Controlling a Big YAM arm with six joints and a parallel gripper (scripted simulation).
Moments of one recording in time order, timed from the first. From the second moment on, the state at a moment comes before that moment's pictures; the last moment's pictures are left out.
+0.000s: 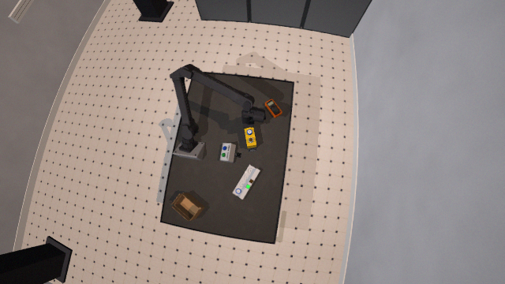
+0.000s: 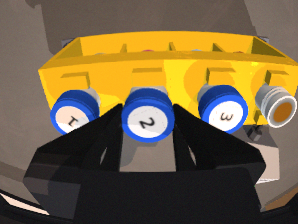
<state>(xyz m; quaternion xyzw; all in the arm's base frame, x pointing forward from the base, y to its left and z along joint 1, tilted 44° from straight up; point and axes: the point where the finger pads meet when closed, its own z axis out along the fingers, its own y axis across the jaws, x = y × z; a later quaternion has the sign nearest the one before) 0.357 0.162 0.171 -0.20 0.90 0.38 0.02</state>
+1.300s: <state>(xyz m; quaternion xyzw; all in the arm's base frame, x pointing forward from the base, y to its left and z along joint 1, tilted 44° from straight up) 0.356 0.163 0.169 0.14 0.92 0.36 -0.12</state>
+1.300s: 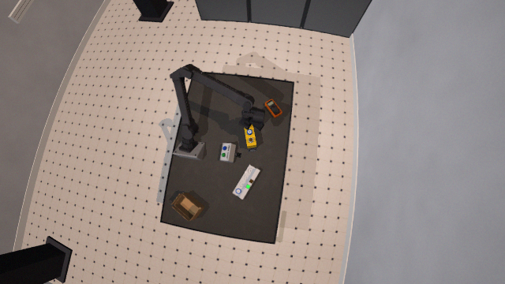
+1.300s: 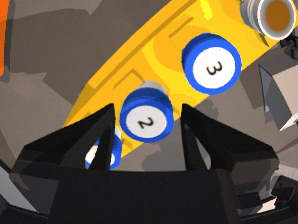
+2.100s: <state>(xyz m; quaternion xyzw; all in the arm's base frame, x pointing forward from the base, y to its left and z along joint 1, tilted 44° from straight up) 0.357 0.163 0.169 -0.12 0.92 0.38 -0.01</state>
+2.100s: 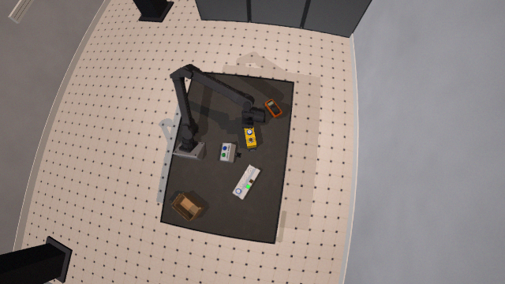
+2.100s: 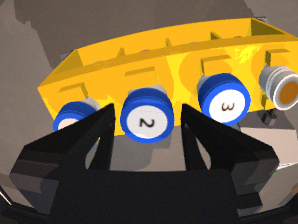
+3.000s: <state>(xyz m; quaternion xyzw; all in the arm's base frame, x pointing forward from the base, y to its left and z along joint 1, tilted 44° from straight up) 0.356 0.163 0.169 -0.20 0.90 0.38 0.02</state>
